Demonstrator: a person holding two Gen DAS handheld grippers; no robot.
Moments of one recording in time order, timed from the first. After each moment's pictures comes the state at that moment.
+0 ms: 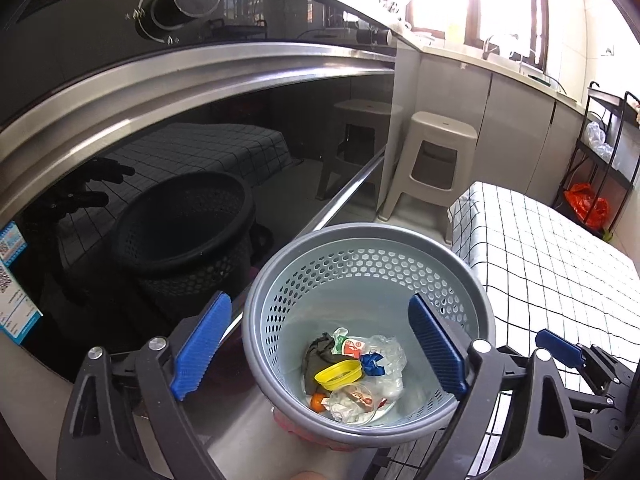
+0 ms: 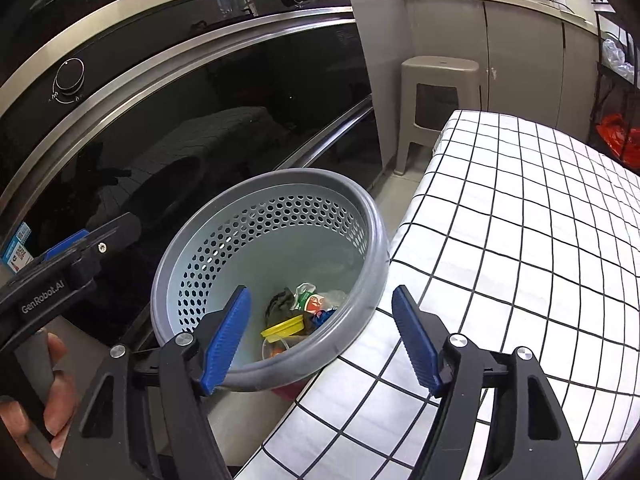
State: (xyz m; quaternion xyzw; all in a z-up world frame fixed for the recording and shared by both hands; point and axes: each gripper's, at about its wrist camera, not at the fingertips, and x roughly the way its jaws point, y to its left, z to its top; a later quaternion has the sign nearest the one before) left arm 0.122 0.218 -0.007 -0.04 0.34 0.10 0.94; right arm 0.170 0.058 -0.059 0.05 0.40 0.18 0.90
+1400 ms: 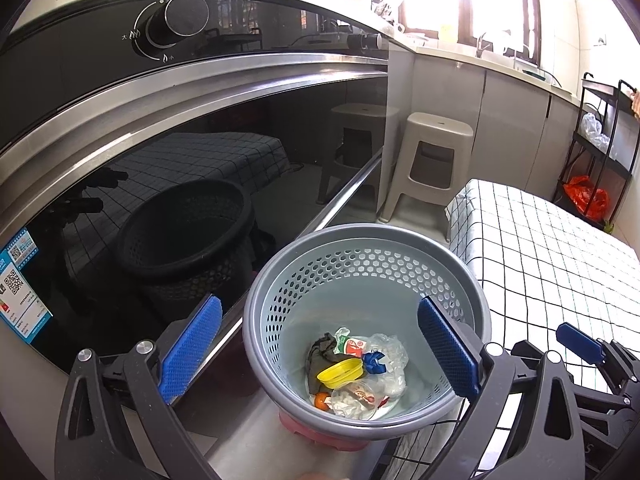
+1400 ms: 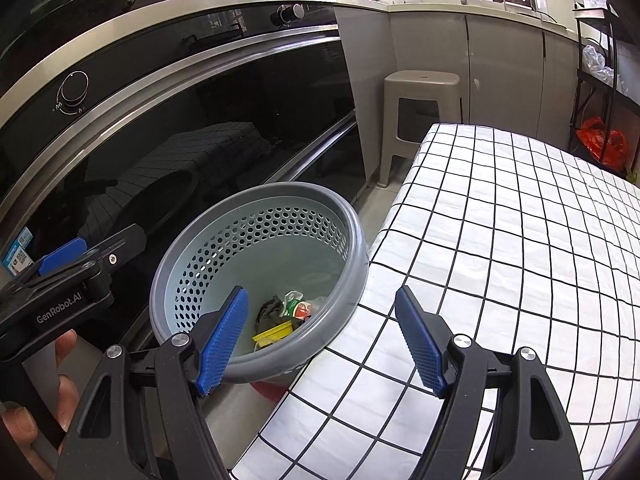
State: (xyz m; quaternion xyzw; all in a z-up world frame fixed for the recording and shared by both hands) left arm 0.114 0.210 -0.005 -0.02 0.33 0.10 0.94; right arm 0.147 0.051 -0.047 0.06 0.38 0.15 0.91
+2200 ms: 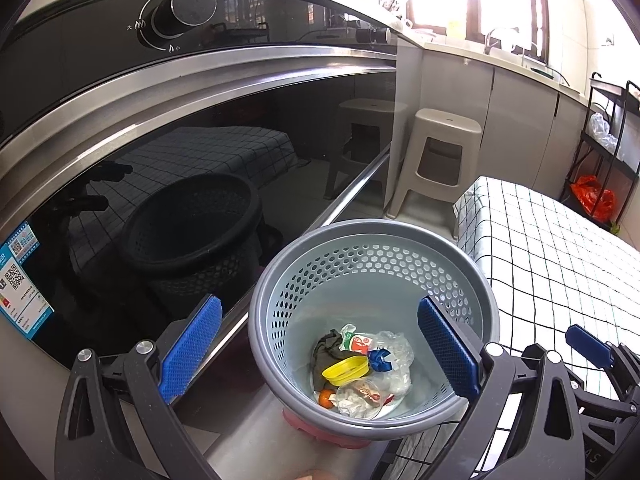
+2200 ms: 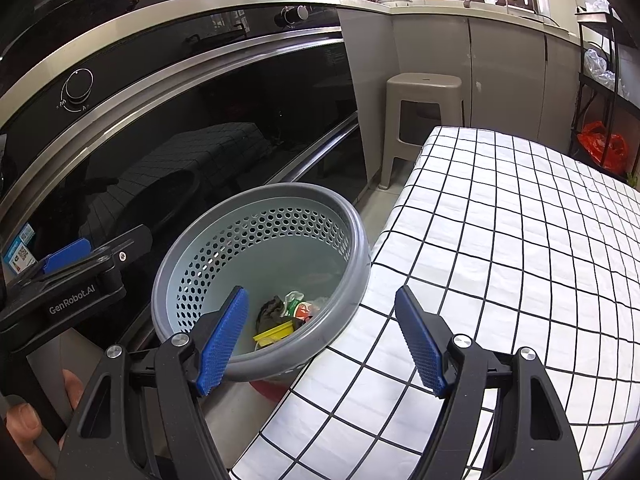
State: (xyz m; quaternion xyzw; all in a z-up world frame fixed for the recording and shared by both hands) left arm 0.117 0.213 -0.008 -0.02 0.34 0.11 0.93; right arm 0.147 0.054 -0.044 0.05 0.38 0.15 0.91
